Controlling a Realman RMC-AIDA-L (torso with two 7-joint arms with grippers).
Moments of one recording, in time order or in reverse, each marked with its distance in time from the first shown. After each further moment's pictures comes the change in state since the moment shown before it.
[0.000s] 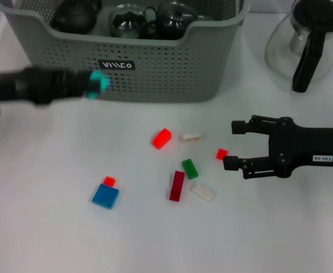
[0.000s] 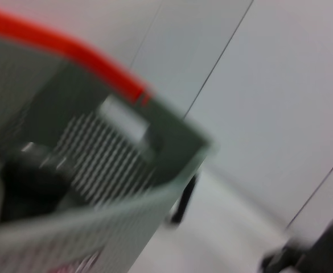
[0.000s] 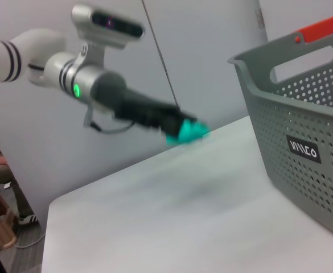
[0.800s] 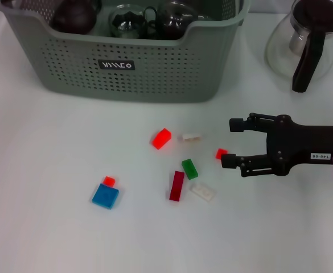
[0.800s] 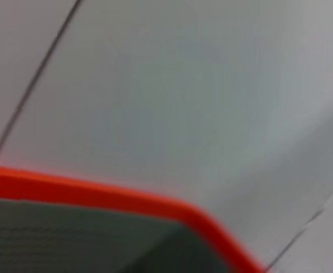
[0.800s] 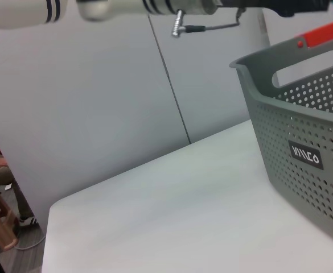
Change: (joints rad) left arm -0.232 0.064 0.284 -0.022 -0.180 -0.587 -0.444; right arm 0.006 0.003 0.000 0.000 0.005 0.001 -0.001
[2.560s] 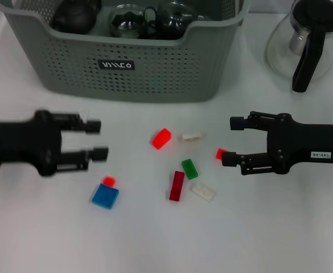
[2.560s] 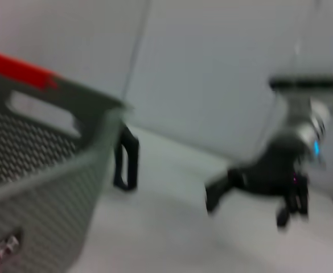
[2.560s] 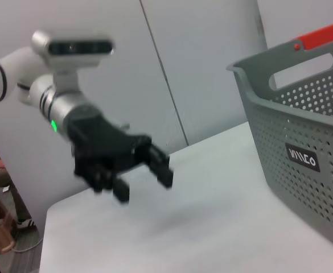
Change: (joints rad) left arm 0.390 -0.120 -0.072 0.112 0.117 0.597 0.795; right arm 0.002 0.002 0.011 0.000 -0.004 0.000 0.000
